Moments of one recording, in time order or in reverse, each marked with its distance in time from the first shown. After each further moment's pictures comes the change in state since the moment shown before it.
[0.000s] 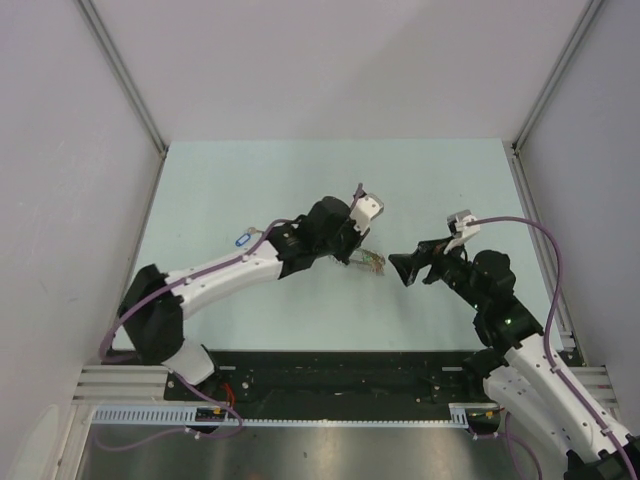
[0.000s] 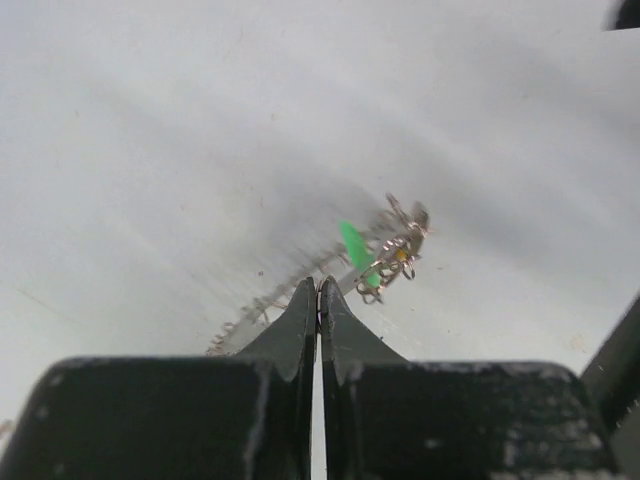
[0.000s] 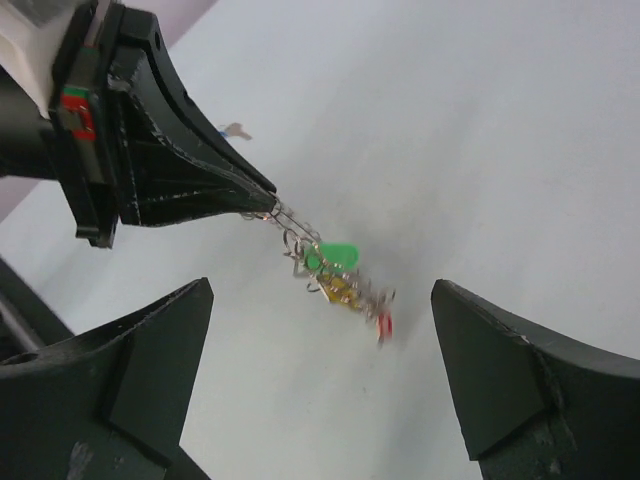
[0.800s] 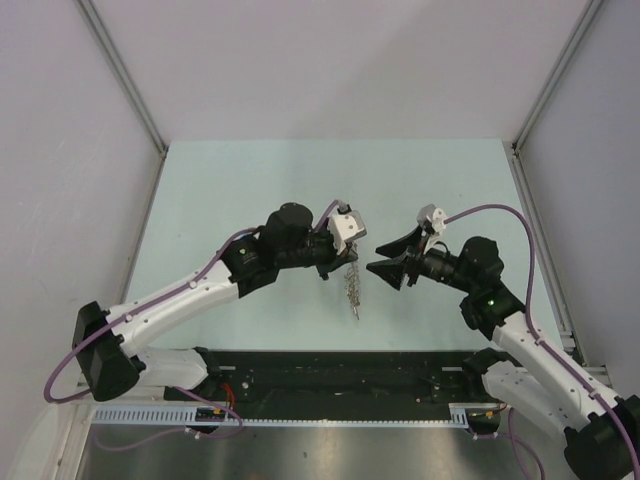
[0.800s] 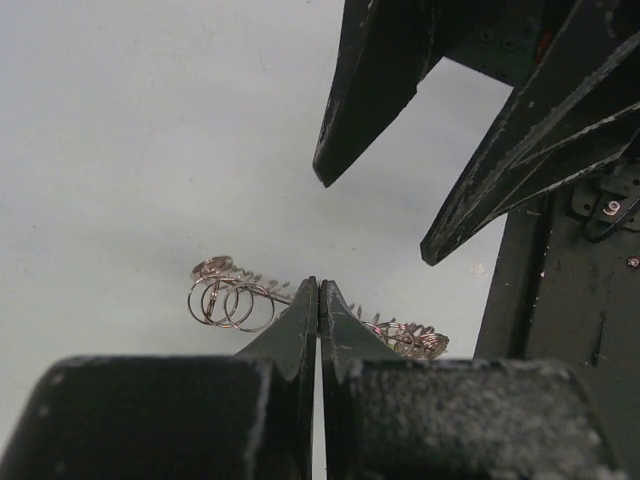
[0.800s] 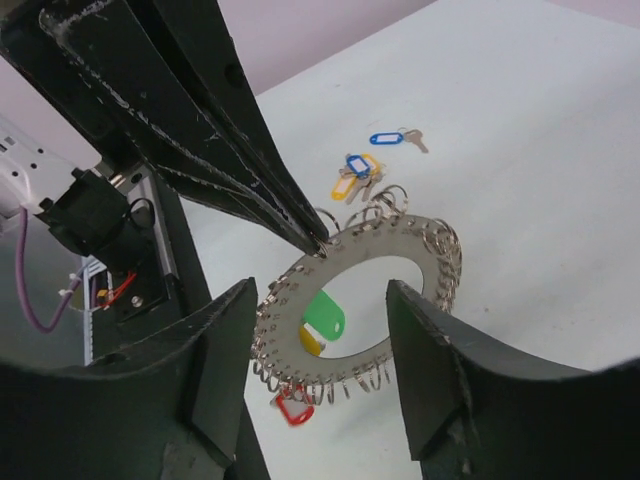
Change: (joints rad) left arm 0.000 -0.325 -0.121 -0.016 0.319 0.188; right arm 0.029 0.174 0.023 0.290 -0.469 -0.040
